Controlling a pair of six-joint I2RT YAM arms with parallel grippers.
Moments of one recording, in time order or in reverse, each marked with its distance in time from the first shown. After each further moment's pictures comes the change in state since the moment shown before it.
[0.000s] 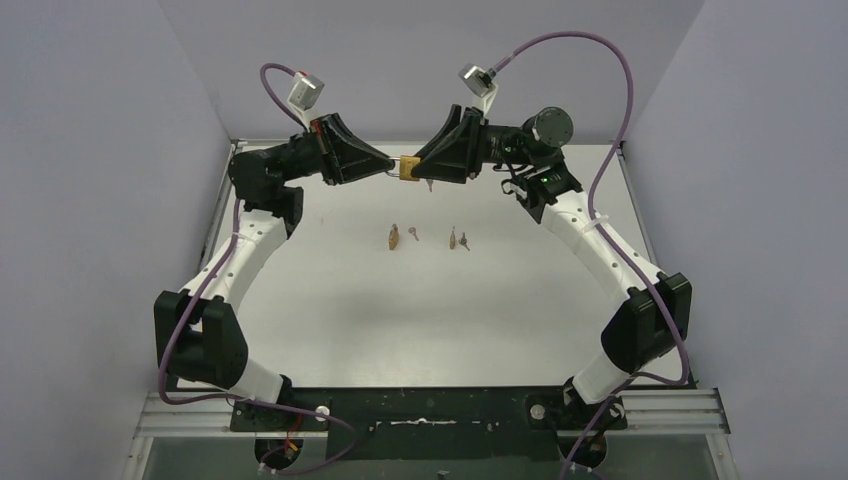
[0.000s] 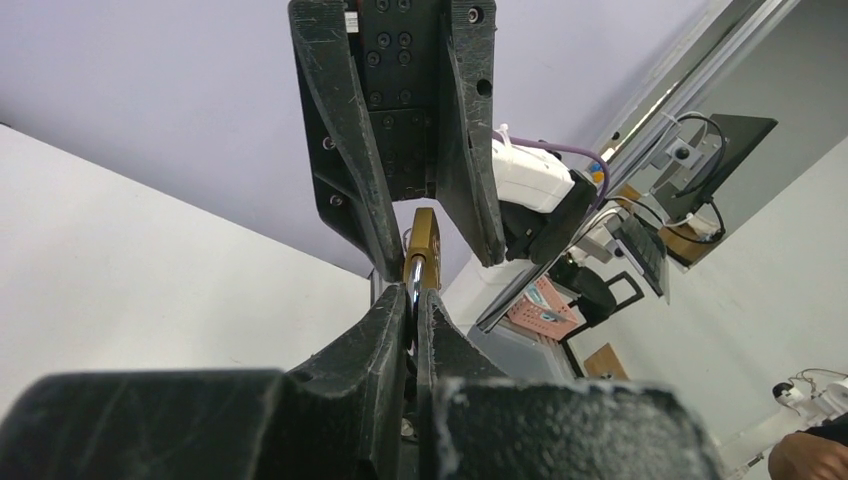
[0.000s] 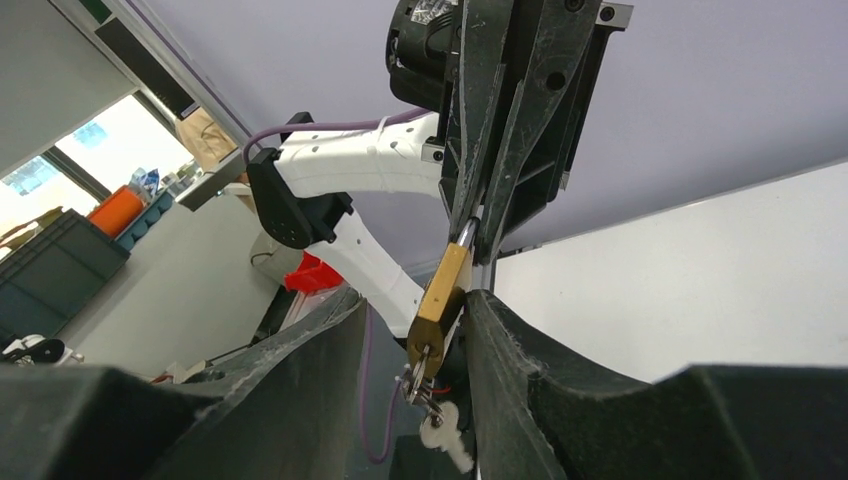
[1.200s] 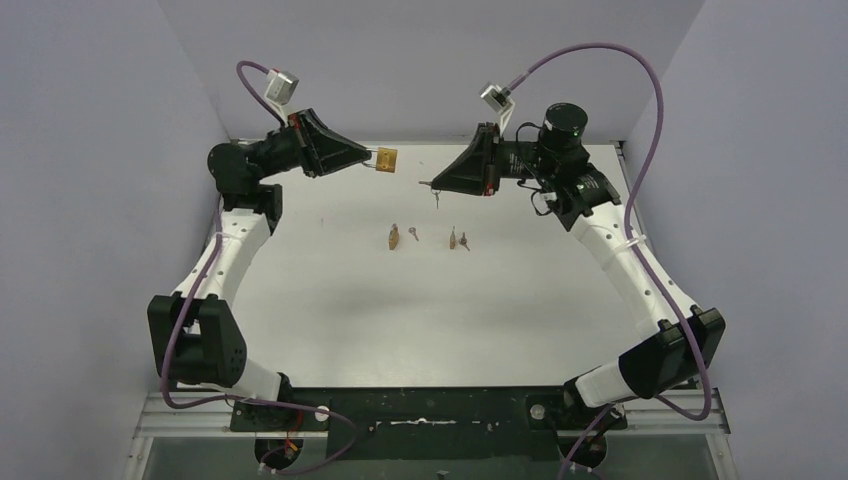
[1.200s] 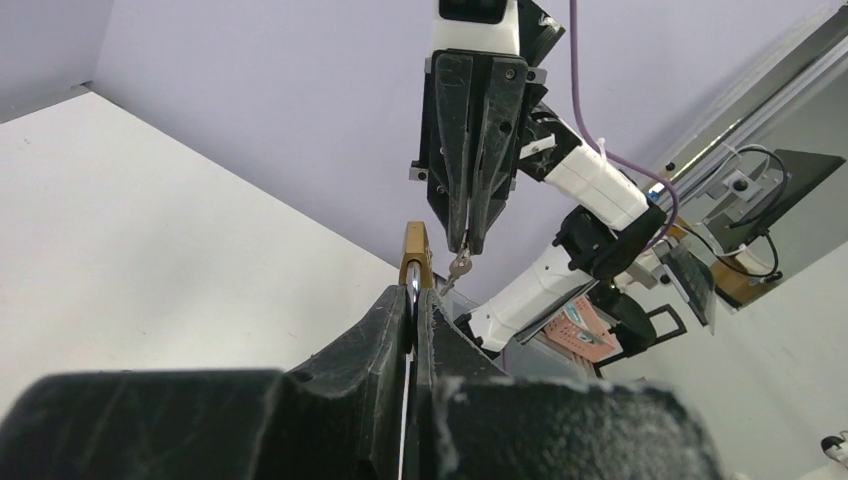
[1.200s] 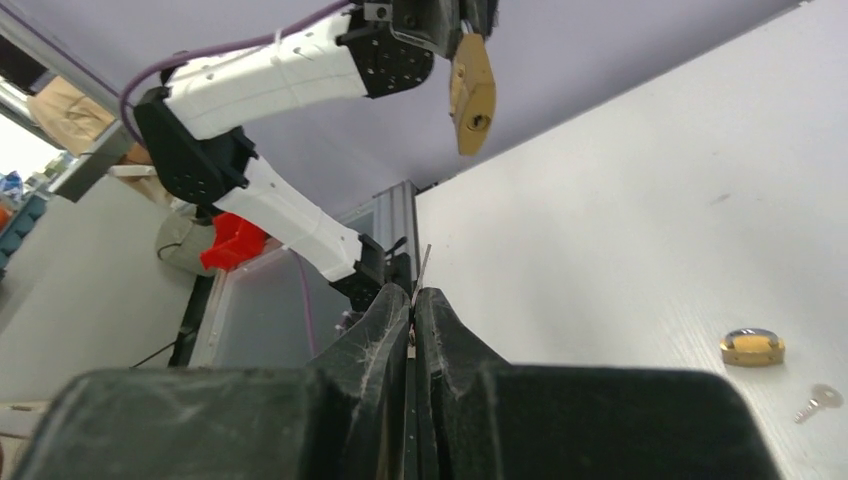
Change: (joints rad) left arm 0.125 -0.003 0.000 -0.099 0.037 0.059; right arm -0.077 -0.156 -0.034 -0.600 0.034 -0.457
